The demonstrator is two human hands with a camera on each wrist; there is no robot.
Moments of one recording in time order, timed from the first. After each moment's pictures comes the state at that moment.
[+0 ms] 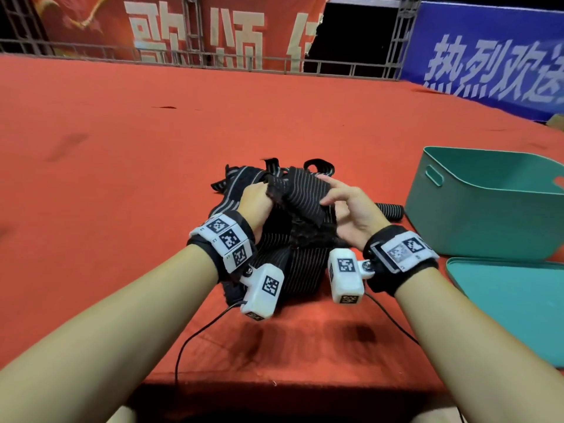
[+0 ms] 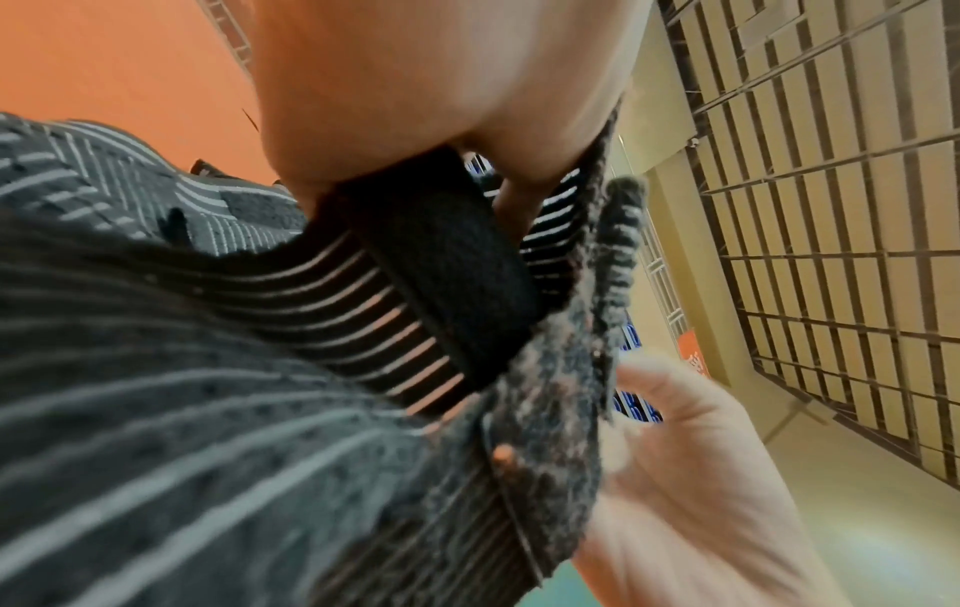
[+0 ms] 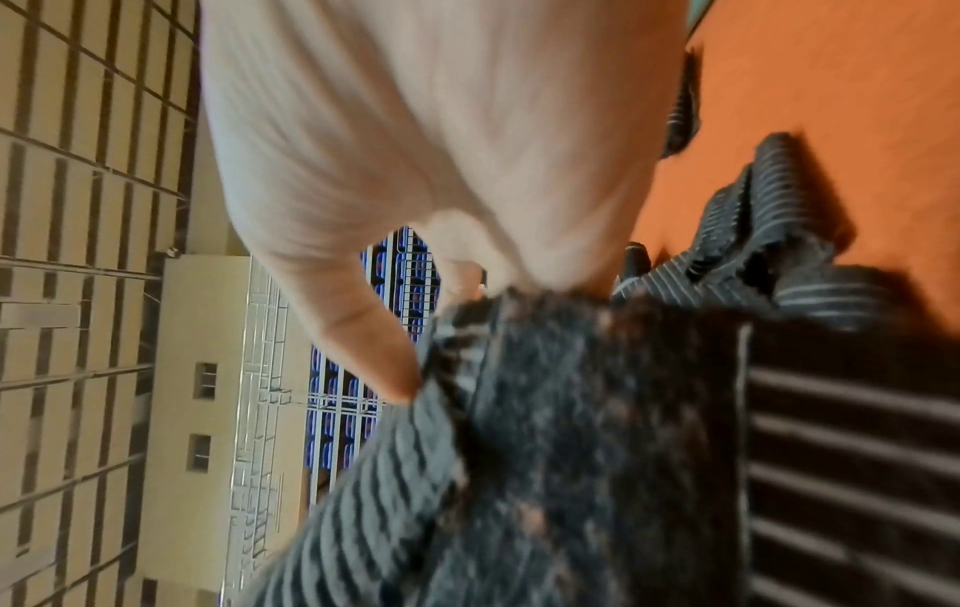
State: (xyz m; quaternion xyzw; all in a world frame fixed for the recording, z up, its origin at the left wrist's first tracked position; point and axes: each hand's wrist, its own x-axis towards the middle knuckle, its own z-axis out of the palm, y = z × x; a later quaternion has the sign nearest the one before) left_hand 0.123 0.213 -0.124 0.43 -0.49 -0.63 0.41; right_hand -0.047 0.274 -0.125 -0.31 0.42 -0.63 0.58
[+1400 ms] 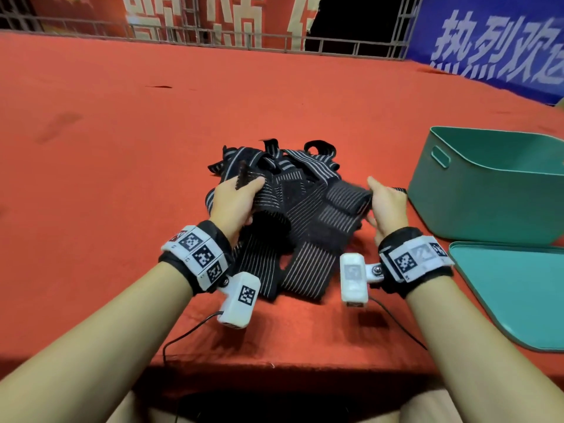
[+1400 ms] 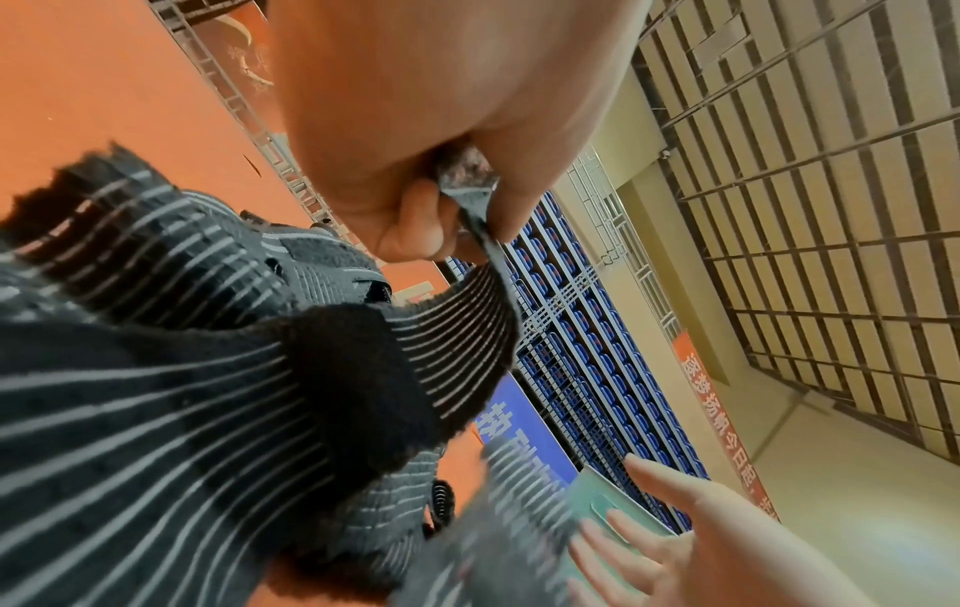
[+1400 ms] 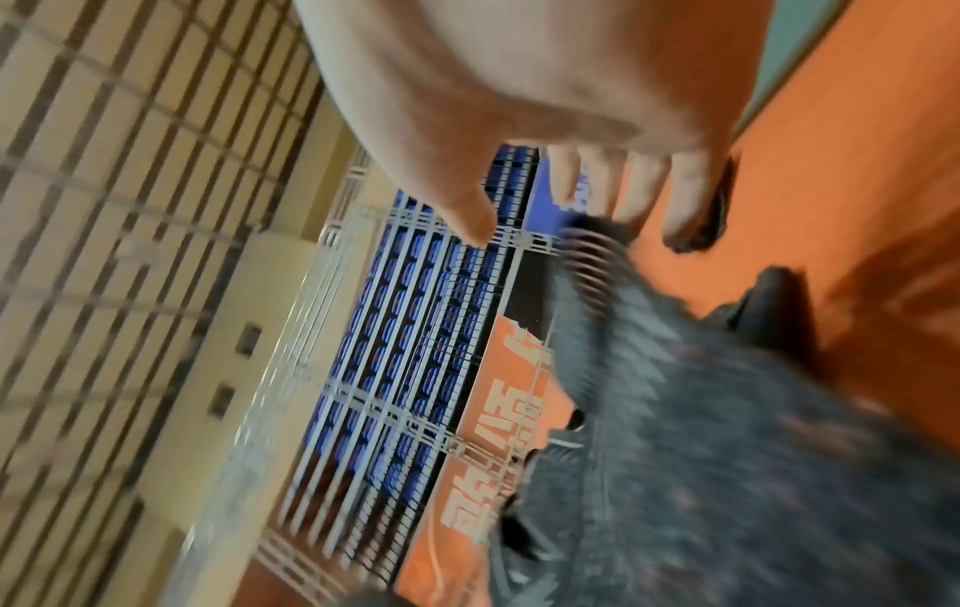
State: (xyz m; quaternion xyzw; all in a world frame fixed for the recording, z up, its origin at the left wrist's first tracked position) left_hand 0.154 0.223 -0.156 0.47 -0.52 -0.53 0.48; right_hand -0.077 0.295 -0.149 -0.20 0.65 -0.68 0.29
